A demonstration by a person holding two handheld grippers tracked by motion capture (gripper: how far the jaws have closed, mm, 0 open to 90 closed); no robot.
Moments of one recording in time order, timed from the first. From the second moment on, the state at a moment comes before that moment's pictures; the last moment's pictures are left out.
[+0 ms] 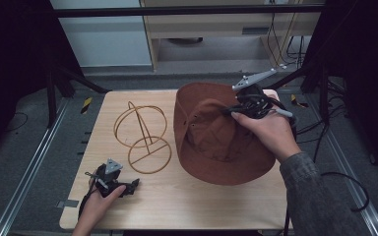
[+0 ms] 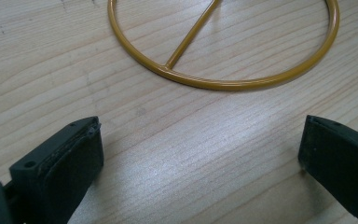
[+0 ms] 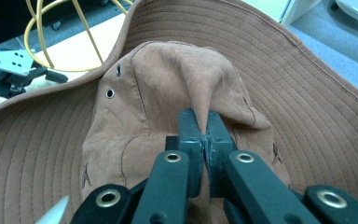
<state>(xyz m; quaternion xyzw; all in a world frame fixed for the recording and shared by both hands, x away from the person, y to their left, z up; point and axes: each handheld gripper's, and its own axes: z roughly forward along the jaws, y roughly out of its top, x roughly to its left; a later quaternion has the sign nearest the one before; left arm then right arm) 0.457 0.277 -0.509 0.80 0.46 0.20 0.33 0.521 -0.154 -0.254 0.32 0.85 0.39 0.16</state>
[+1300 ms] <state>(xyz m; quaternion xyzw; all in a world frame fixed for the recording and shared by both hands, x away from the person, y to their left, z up) 0.457 0.277 -0.509 0.80 0.46 0.20 0.33 0.500 -0.121 -0.196 0.28 0.82 0.46 0.18</state>
